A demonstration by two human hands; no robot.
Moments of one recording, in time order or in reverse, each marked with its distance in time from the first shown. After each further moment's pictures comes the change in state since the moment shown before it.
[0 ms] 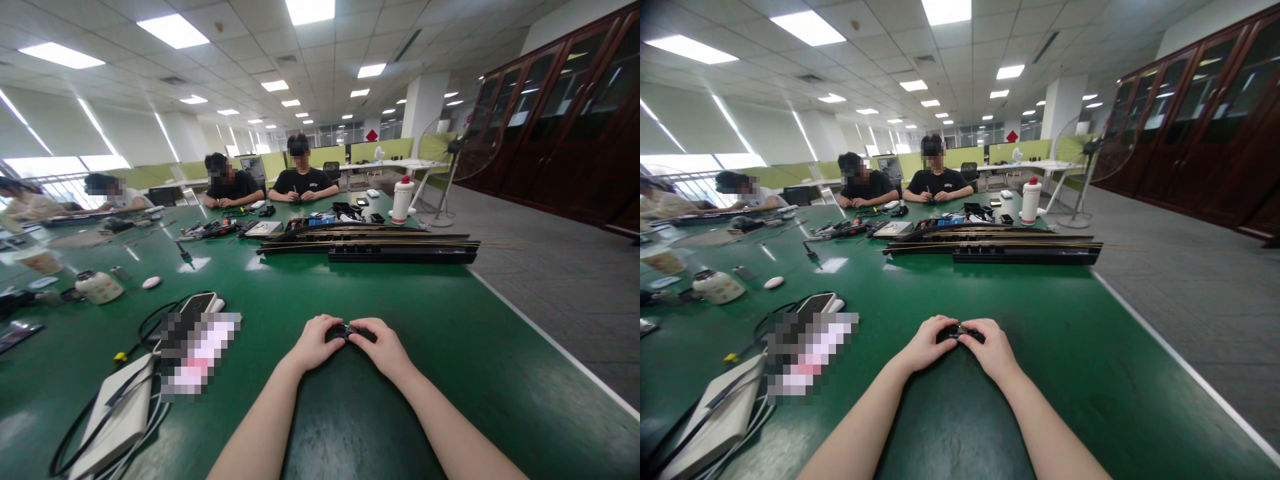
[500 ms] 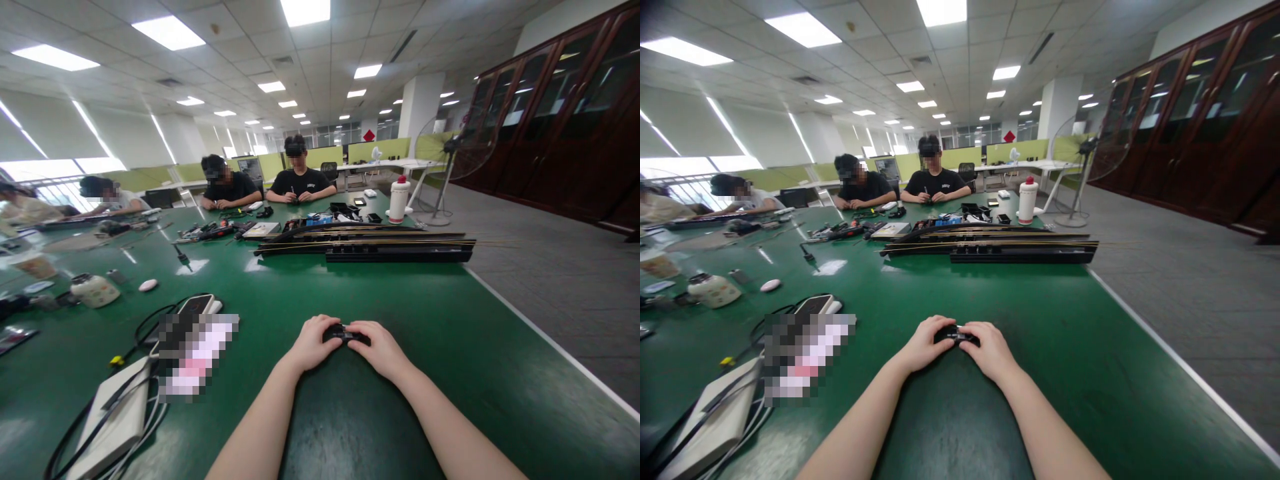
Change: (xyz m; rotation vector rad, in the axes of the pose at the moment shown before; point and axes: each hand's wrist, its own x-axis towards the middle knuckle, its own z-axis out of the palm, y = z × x) left_hand 0.001 0.004 0.004 0.003 0.009 0.010; right_hand -0.002 0.003 -0.008 -0.216 -0.166 0.002
